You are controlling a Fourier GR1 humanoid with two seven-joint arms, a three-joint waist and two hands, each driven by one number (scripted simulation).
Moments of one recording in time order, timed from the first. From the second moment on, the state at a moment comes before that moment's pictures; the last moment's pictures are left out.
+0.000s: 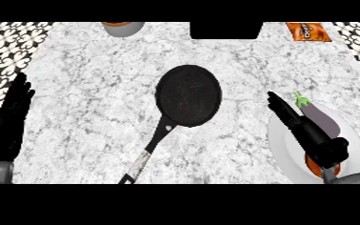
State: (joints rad) left arm 0.01 0.56 -0.07 -1.64 0.20 0.39 0.18; right arm -0.04 -0.53 0.30 -1.47 -0.26 0.12 -0.12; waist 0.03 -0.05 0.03
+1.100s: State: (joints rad) left arm 0.11 0.51 -0.24 -1.64 0.11 0.30 0.12; right arm 0.53 -0.66 -0.25 -1.70 -0.25 -0.31 -0.04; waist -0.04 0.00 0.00
